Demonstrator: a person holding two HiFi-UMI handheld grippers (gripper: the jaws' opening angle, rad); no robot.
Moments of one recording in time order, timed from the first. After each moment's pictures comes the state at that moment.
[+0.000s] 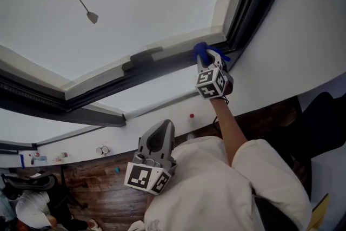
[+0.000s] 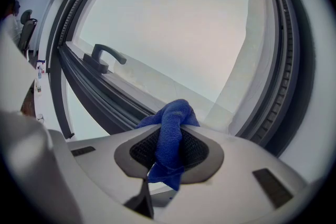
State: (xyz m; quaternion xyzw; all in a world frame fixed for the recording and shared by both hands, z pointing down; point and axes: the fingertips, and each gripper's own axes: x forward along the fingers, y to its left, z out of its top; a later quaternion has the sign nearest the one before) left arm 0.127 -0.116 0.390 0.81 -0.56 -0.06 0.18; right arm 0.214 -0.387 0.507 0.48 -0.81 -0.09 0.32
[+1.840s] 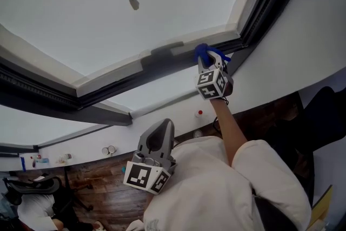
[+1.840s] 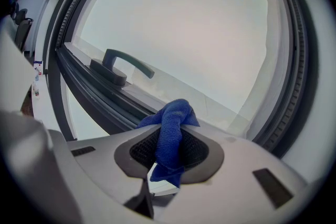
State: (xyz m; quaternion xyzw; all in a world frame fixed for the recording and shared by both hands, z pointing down) left arm 0.047 -0.091 0.383 0.82 -0.54 -0.06 0.18; right arm 0.147 -0.357 0.509 0.49 -0.80 -0.09 0.33
